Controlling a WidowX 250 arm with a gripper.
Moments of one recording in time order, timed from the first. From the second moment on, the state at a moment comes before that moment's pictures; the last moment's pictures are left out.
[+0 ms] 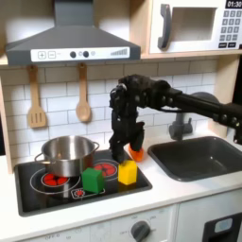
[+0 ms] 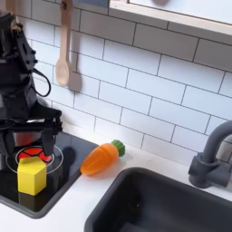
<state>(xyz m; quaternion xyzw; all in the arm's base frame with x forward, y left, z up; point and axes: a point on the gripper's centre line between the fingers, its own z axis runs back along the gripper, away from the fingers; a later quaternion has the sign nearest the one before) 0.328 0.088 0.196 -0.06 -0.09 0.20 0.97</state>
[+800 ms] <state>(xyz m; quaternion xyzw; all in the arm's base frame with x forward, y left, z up) 0.327 0.098 0.173 -0.03 -0.07 0.20 0.98</state>
